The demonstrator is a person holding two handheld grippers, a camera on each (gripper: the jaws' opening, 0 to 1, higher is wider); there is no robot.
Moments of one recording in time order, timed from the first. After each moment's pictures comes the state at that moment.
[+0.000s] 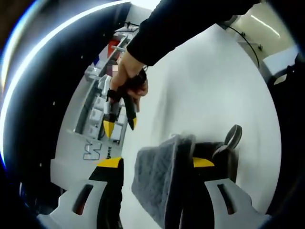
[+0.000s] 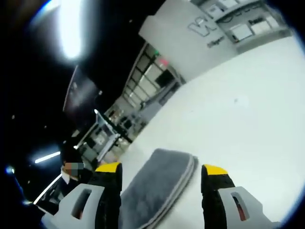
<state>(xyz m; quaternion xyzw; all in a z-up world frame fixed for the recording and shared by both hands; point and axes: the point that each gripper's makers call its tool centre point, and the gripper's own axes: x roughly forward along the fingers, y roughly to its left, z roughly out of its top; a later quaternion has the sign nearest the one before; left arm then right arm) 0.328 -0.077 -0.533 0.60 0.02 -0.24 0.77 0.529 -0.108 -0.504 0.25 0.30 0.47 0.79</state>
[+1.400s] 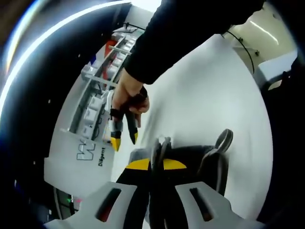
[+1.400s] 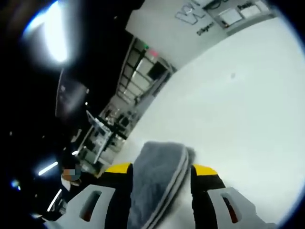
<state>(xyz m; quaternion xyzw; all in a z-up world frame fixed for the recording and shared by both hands) 0.321 -0.079 -0.542 0.58 0.03 -0.26 0.77 0.525 -0.074 -0.555 0.28 0.36 0.45 0.77</state>
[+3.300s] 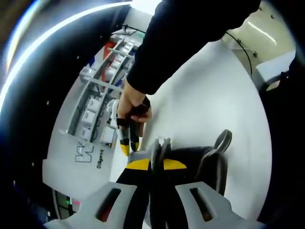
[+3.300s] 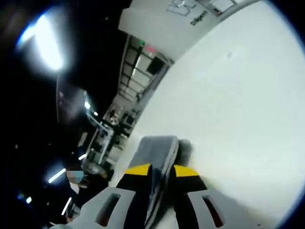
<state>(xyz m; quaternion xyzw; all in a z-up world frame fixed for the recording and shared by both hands) 0.321 -0.080 -0.542 0.58 0.03 -0.28 0.77 0.533 -0.060 -0.578 0.30 0.39 0.46 0.74</state>
